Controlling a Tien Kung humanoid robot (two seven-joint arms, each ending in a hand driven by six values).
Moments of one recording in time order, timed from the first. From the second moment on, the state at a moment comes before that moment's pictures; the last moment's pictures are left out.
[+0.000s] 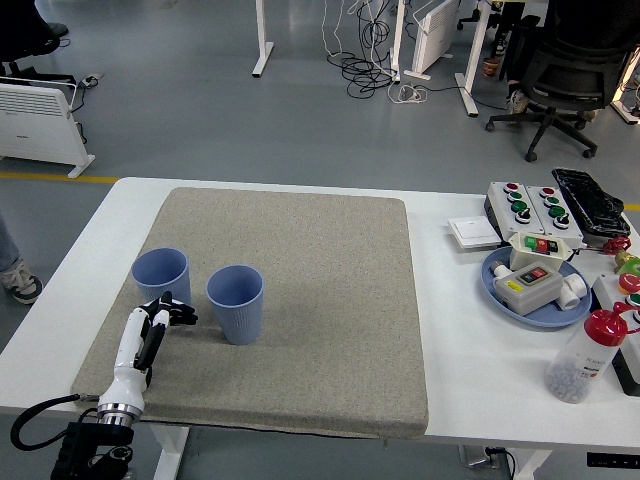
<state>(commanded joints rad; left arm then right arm) -0.32 0.11 -1.06 -0.84 0.96 0.28 -0.62 0.19 -0.18 0.21 0.25 -0.18 -0.24 -0.28</state>
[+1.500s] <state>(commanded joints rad) -0.57 0.09 -0.97 -0.50 0.80 0.24 -0.65 0.19 -0.17 0.22 0.25 -0.21 -0.24 -0.29</state>
